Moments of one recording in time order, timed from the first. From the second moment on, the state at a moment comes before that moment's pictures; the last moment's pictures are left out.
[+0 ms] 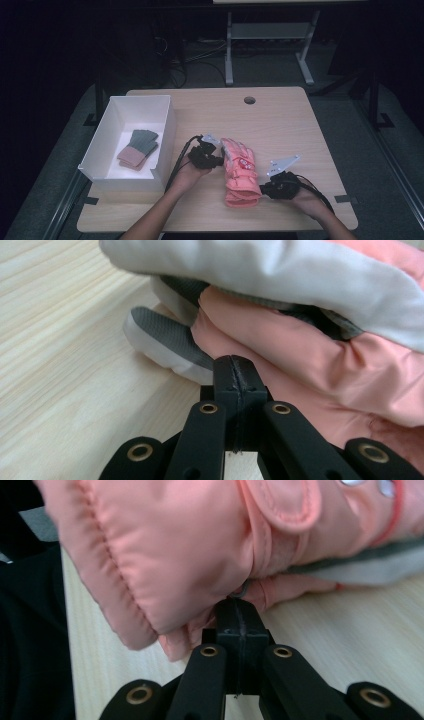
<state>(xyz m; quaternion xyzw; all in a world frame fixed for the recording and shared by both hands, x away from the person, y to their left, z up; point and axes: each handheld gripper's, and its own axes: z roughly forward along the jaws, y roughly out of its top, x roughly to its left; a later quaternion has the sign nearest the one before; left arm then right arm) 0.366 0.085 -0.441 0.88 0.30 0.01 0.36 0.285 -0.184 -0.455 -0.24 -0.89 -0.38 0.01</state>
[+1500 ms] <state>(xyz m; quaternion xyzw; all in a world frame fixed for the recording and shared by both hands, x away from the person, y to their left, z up) 0.346 0.119 -0.427 0.87 0.33 0.03 0.36 0.306 -0.171 -0.421 -0.28 -0.86 -0.43 -0.06</state>
